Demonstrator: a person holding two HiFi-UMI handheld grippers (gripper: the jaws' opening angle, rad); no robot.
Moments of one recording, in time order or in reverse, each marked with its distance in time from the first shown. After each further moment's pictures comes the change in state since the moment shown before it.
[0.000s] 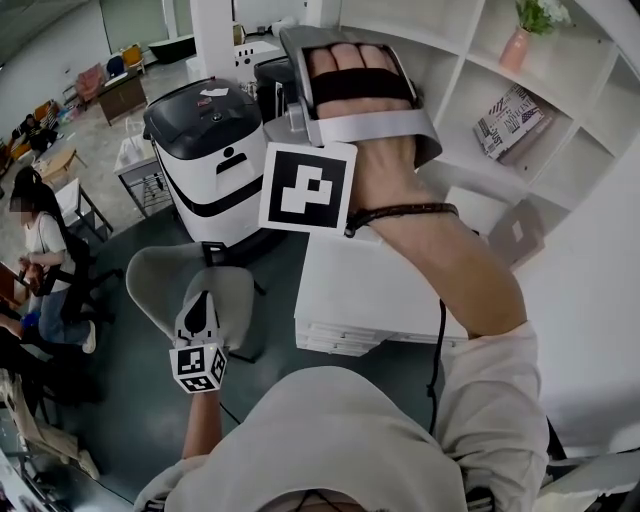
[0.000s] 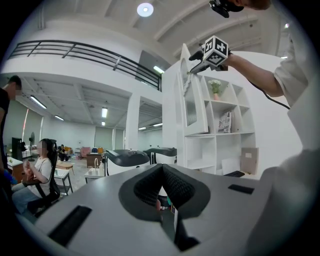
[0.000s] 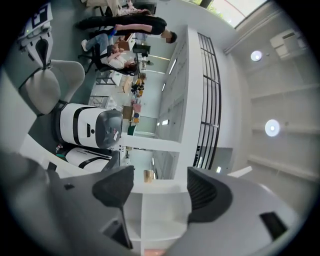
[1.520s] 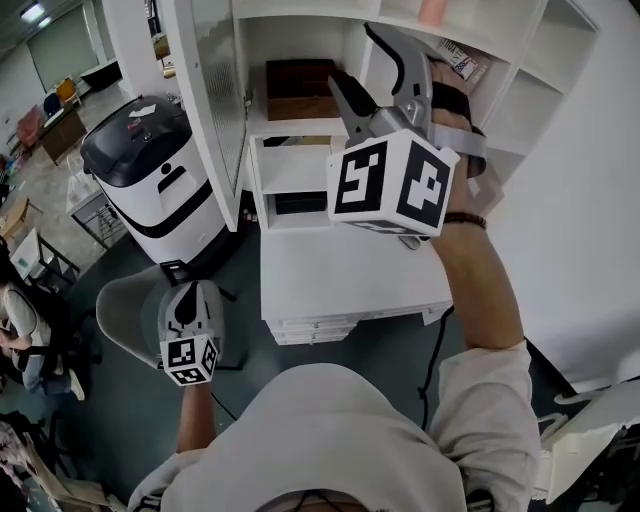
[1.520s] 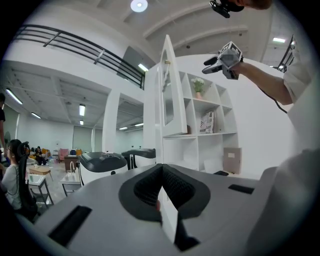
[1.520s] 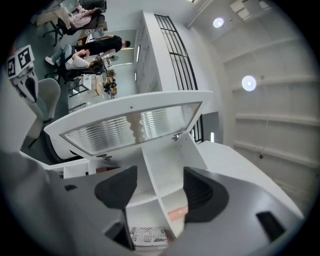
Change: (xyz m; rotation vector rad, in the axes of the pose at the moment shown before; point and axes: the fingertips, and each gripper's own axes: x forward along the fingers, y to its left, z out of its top) left arm 0.076 -0.087 0.014 0.049 -0.002 -0.224; right arm -0.067 -0.003 -0.197 0.341 0.191 -0.028
